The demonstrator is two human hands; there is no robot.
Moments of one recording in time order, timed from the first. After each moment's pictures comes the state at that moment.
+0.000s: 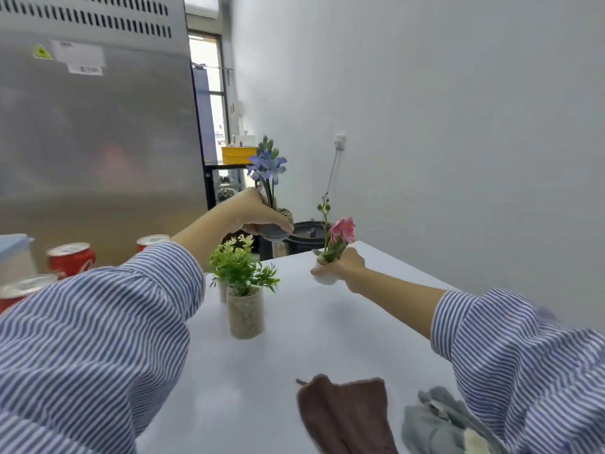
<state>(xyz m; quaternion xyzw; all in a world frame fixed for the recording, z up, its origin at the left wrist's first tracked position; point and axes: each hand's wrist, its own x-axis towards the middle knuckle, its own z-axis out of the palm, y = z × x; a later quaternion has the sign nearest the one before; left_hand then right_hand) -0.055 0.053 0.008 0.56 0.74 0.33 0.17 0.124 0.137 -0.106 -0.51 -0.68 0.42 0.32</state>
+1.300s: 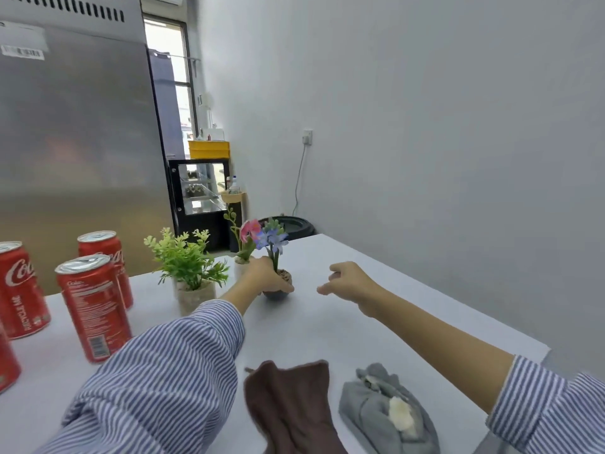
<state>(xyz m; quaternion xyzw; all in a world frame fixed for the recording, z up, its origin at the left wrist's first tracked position) 0.033 0.078 -0.106 0.58 0.80 0.14 0.10 0.208 0.093 -0.114 -0.53 -0.69 0.41 0.26</state>
